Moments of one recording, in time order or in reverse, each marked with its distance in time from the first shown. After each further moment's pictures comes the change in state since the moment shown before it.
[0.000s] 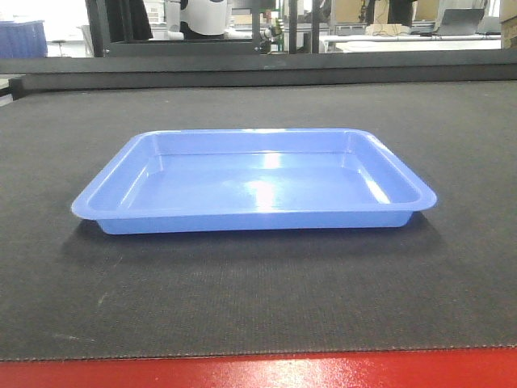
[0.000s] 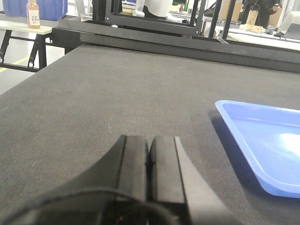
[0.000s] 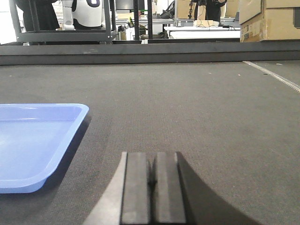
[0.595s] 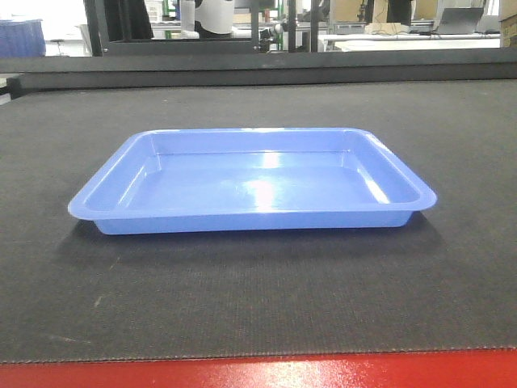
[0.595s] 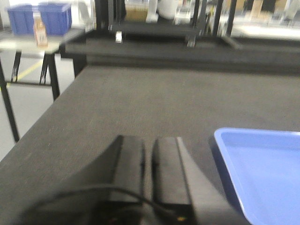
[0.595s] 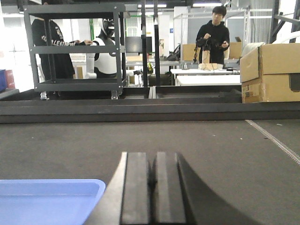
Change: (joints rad) left arm 0.000 0.255 -0.526 0.090 0.350 0.000; right arm 0.000 0.142 -0.506 0.013 0.245 0.002
